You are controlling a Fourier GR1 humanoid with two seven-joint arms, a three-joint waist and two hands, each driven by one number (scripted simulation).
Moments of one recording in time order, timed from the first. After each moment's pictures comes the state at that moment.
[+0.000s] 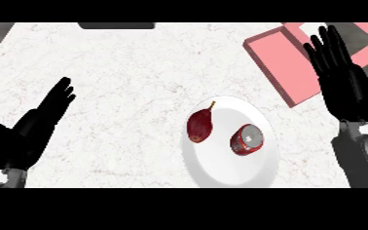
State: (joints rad) left arm -0.01 0.58 -0.19 -1.68 0.36 0.16 0.15; right arm -0.30 -0.39 0.02 -1.54 -0.46 -0.08 -0.01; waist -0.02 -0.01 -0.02
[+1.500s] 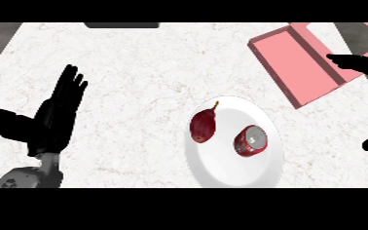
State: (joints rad) left arm -0.09 0.34 -0.13 -1.64 0.34 0.31 0.13; right arm -0.33 -0.95 0.09 -1.47 -0.18 0.56 0.00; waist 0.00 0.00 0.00
